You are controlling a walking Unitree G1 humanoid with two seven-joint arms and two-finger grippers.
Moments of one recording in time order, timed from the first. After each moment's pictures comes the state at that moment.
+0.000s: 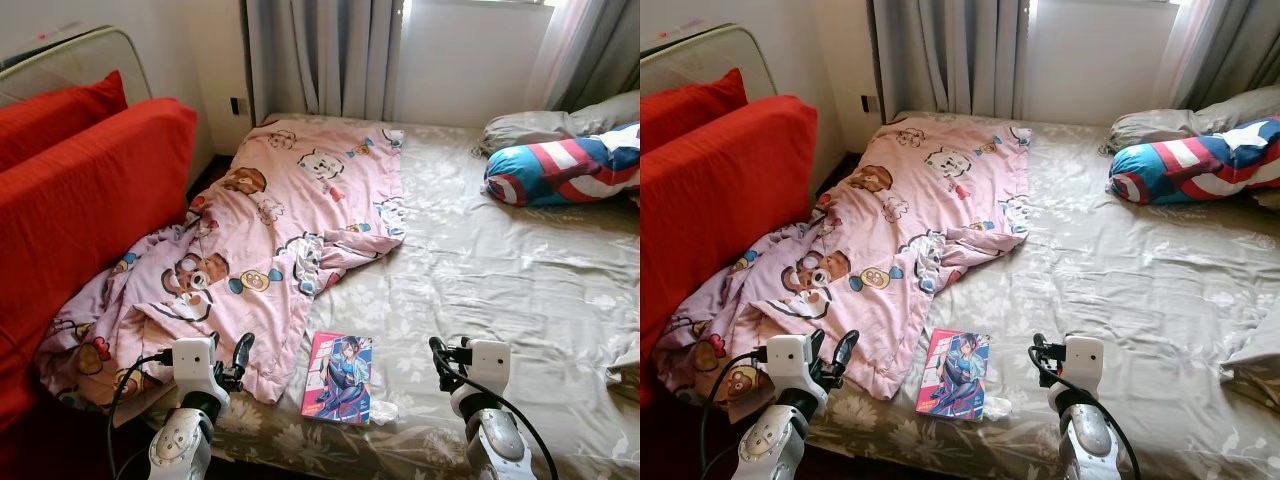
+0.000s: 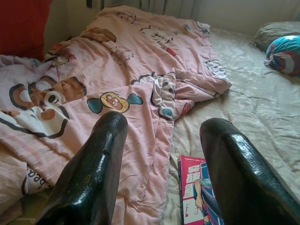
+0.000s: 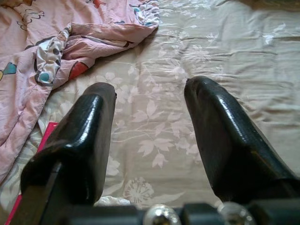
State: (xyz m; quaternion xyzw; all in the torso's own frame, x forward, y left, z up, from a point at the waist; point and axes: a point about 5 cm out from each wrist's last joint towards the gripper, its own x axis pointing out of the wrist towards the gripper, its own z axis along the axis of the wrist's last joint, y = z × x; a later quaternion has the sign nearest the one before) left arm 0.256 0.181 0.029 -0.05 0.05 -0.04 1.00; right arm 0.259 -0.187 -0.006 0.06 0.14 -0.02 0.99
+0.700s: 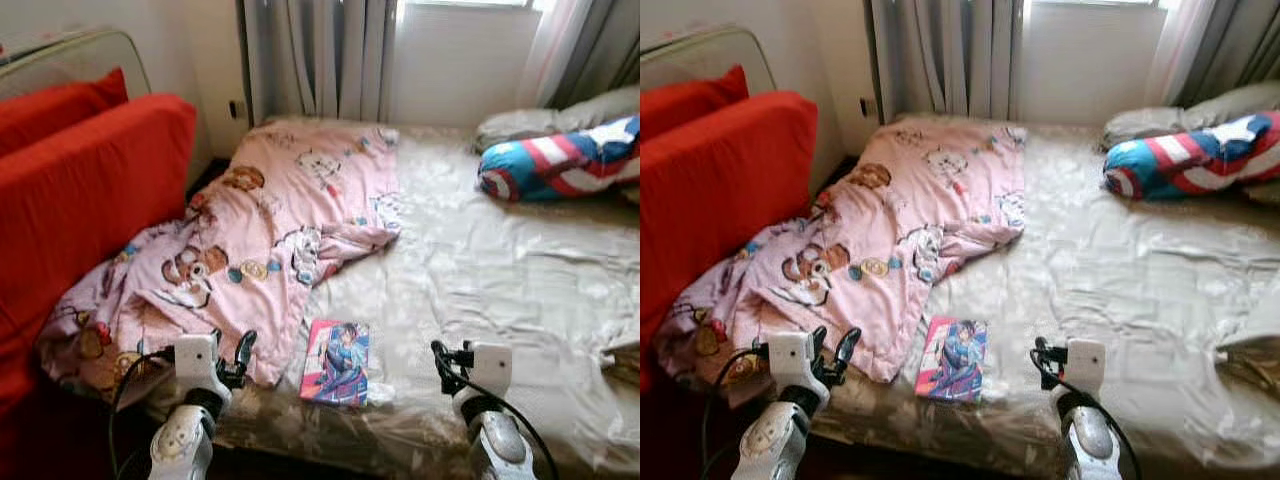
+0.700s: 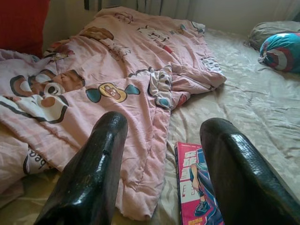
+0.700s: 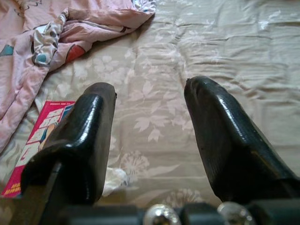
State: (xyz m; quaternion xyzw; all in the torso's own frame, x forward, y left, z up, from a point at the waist) left arm 0.258 0.179 0.033 -0.05 0.04 -0.04 1.00; right arm 0.256 -0.188 -0.007 0.06 0.14 -0.02 0.99
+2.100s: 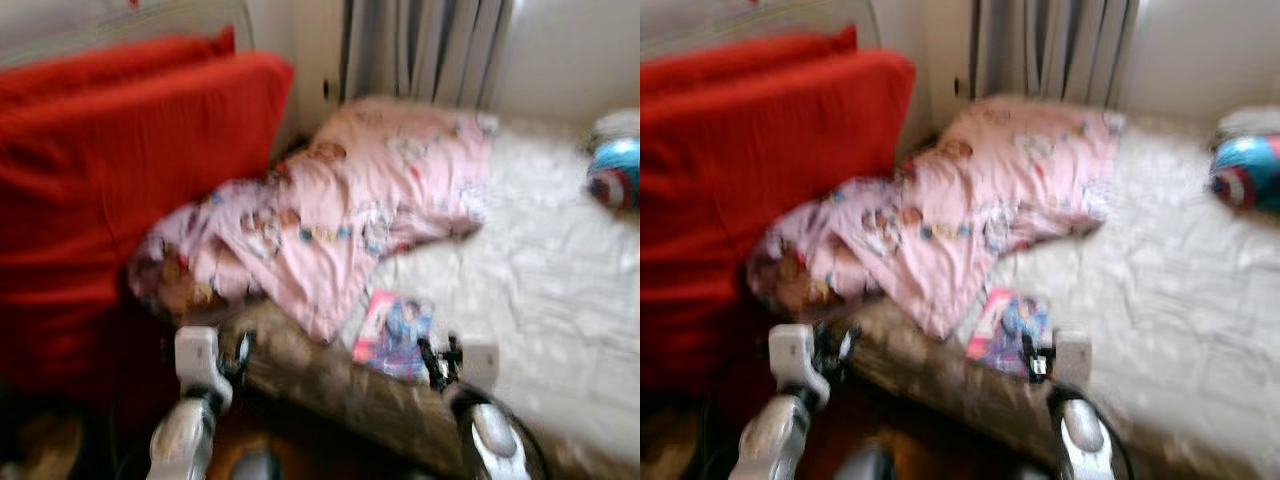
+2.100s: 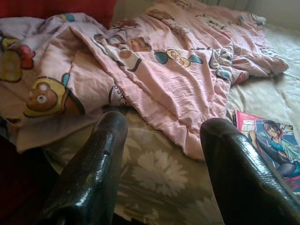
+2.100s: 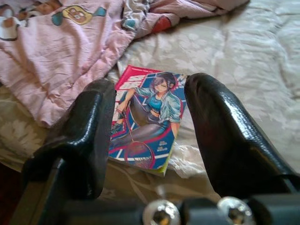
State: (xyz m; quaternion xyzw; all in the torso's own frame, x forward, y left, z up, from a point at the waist) left arm 0.257 0.178 0.033 -0.06 0.05 -0.05 1.00; right arm 0.259 -0.175 -0.002 0.06 0.12 0.02 0.99
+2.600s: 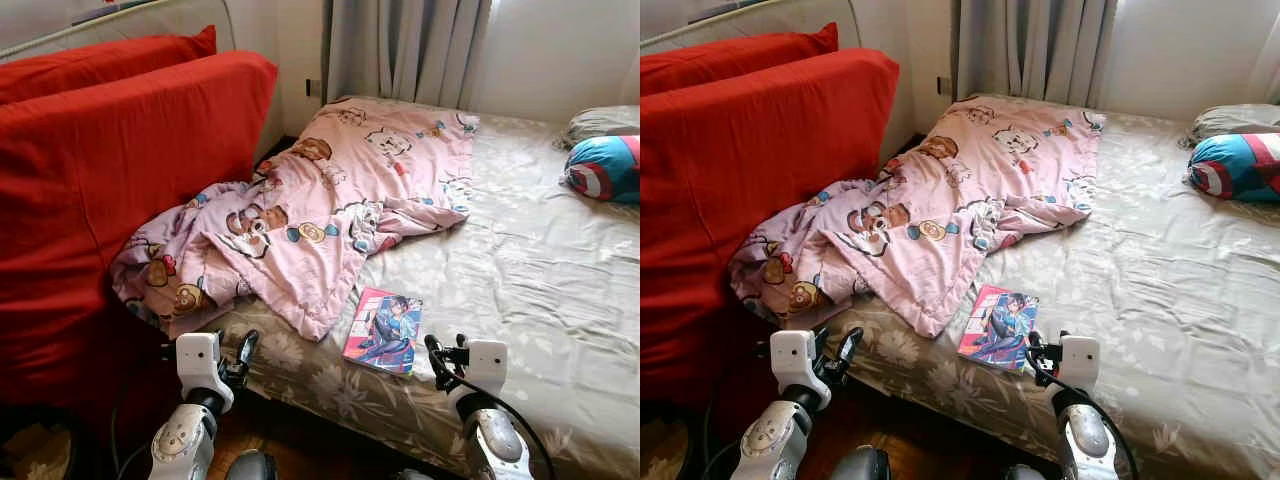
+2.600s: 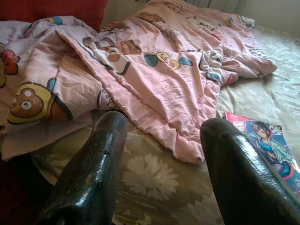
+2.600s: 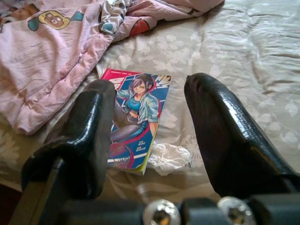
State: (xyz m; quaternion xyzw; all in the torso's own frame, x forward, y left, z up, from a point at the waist) left arm 0.258 0.176 0.034 -0.06 0.05 -0.05 1.00; right arm 0.259 -0.183 -0.001 0.06 0.12 -0.01 0.99
